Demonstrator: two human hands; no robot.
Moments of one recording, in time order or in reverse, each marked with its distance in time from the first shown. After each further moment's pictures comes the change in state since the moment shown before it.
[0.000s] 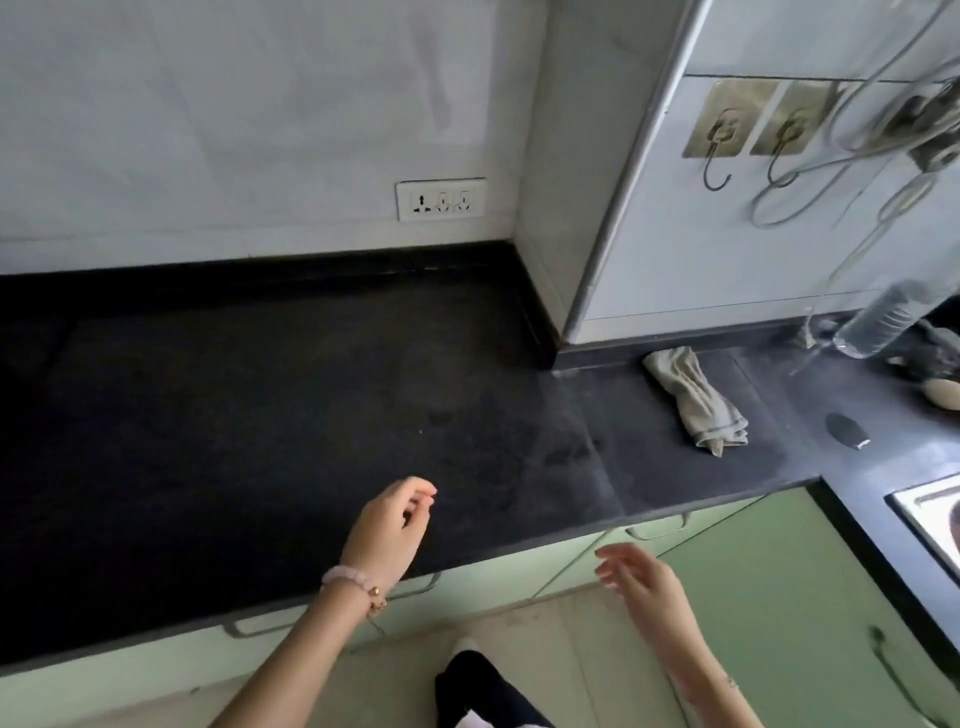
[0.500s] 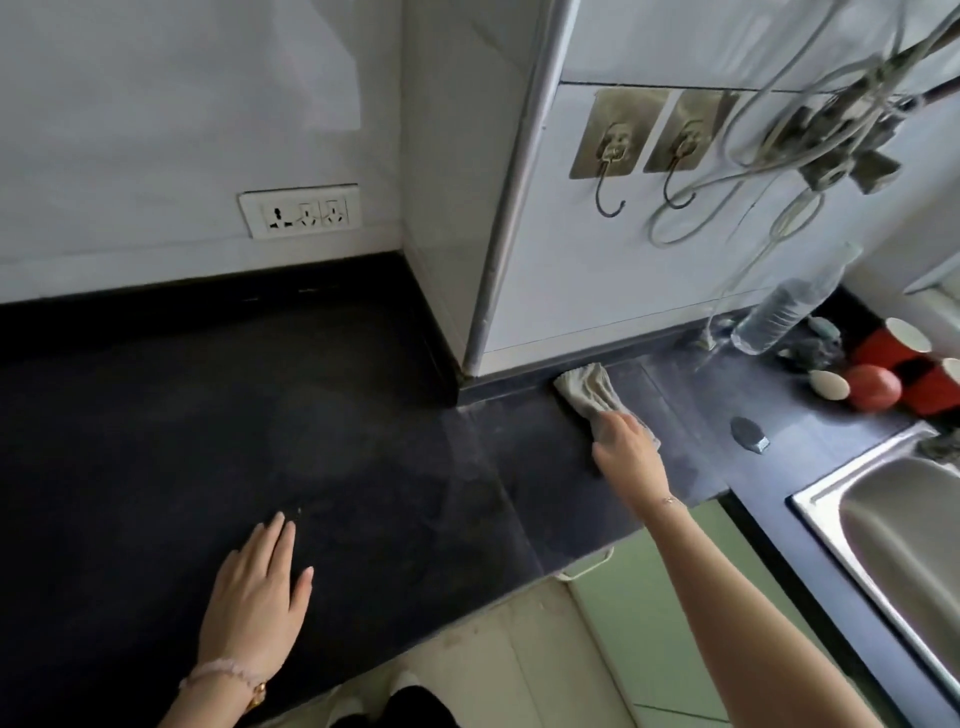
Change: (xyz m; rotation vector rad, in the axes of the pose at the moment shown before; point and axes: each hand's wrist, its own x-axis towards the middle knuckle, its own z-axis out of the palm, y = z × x) left_hand 0.068 -0.043 0.021 0.779 -0.048 0.082; right_hand 0.184 -0.051 -0.105 -0.535 0.258 -0.123
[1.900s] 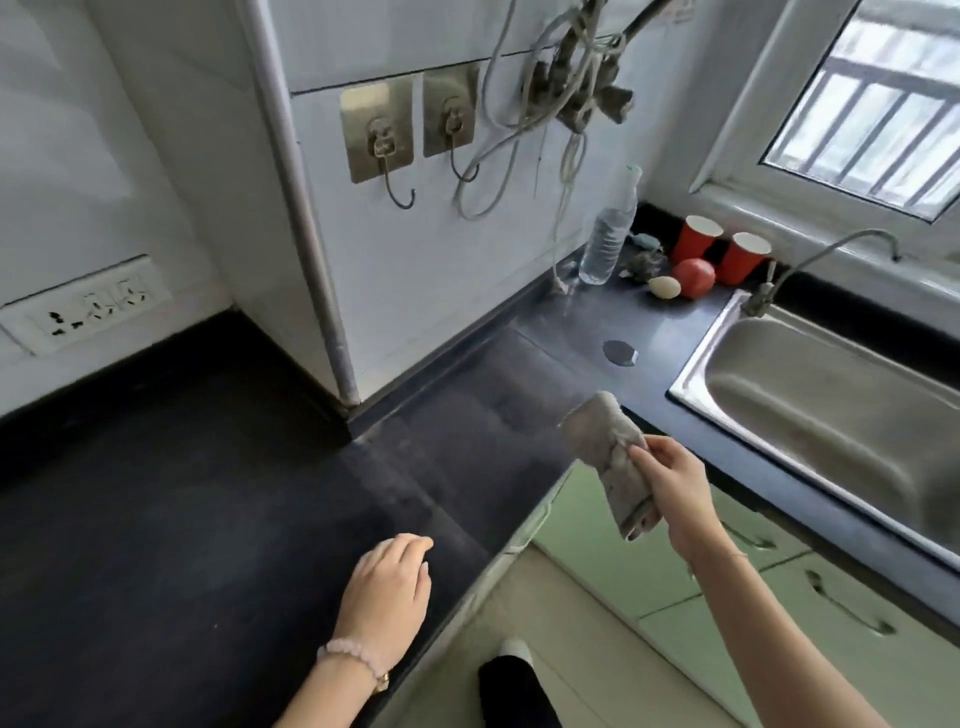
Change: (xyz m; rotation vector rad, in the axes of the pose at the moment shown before) left_hand 0.038 0.149 -0.006 -0.208 0.014 0.718; right_hand -0.128 0.074 -0.042 0.914 0.465 0.484
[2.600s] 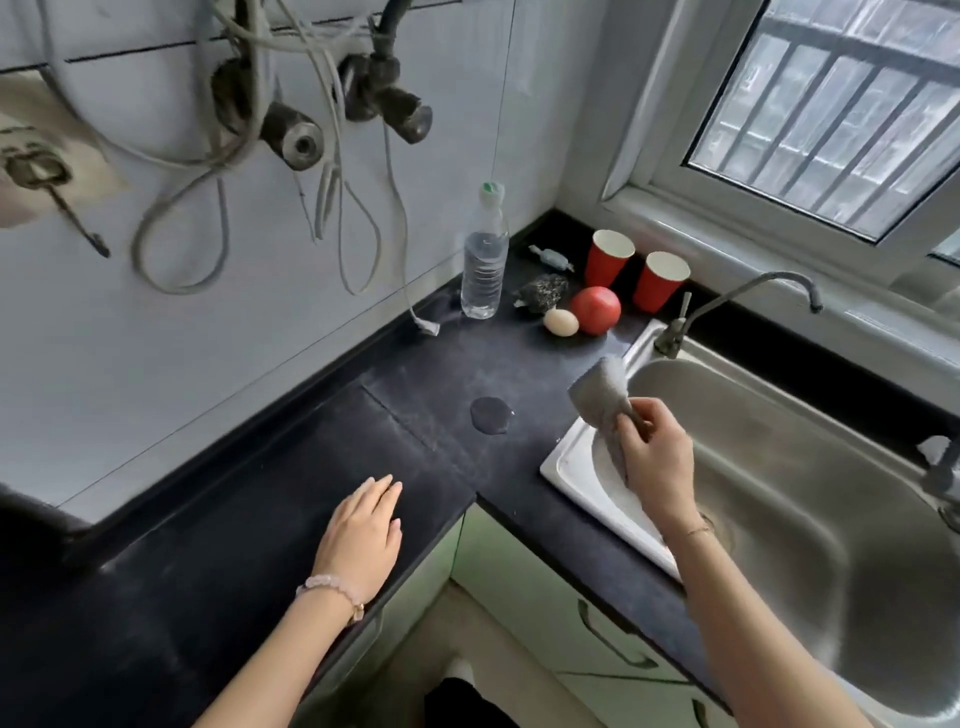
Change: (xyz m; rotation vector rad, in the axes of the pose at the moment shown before) left_hand 0.234 0.133 0.091 0.034 -0.121 -0.070; right_hand 0.231 -0.005 -0.135 -0.326 0.183 -0.211
